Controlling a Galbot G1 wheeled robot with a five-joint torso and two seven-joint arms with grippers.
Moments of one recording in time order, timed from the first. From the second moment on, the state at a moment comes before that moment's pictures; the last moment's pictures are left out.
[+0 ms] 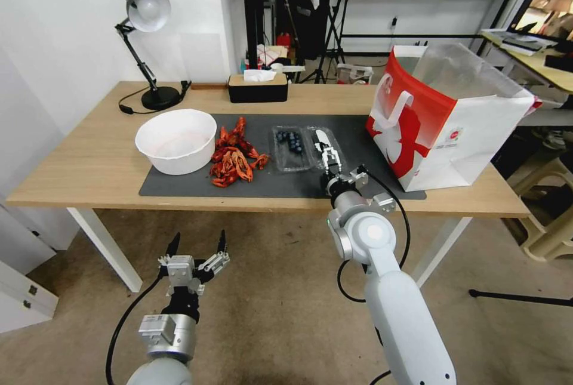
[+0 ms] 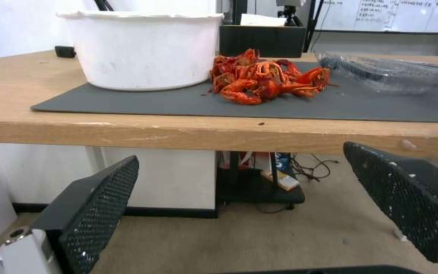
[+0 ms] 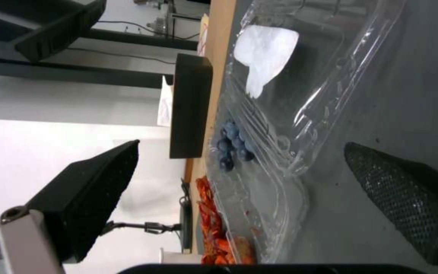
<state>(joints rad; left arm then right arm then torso) 1.68 -1.16 -0.28 -2.08 -0.29 -0.20 -0.39 -0.97 1.54 0.29 1.79 1.48 0.01 0.51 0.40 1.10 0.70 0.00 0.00</state>
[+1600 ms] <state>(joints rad) 1.70 -1.15 -0.28 -2.09 -0.27 -0.21 -0.39 -0.91 1.55 0.34 1.72 1.42 0.02 0.49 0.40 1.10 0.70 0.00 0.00</state>
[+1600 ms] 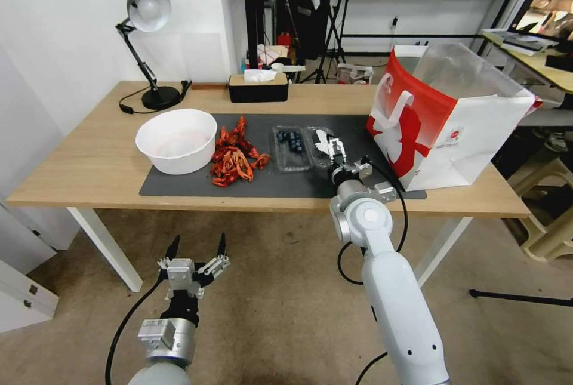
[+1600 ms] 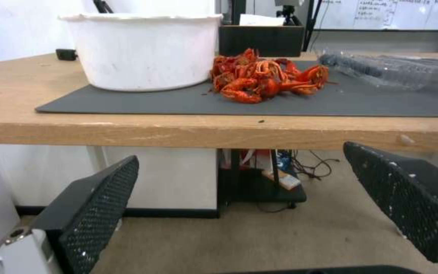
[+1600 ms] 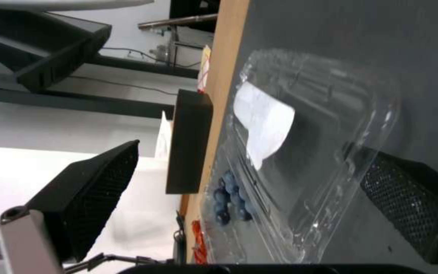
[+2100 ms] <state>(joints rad) 1.70 -1.15 -0.29 -2.09 -0.27 -0.21 -0.40 -0.89 1.51 0.32 1.74 1.30 0.01 0.38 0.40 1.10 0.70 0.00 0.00</state>
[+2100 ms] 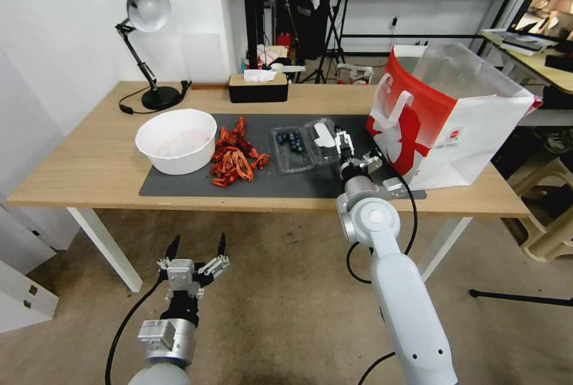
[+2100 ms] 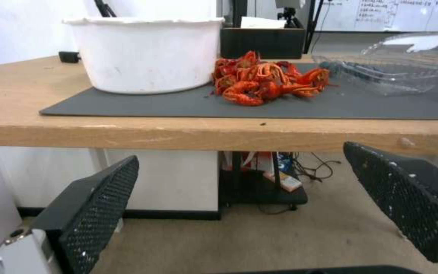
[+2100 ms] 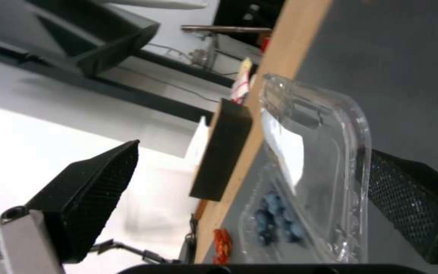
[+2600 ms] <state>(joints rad) 1.71 -1.16 -0.29 -2.10 -0.26 -0.22 -0.40 -0.85 1.45 0.24 1.69 1.17 -0.06 0.16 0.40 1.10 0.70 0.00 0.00</state>
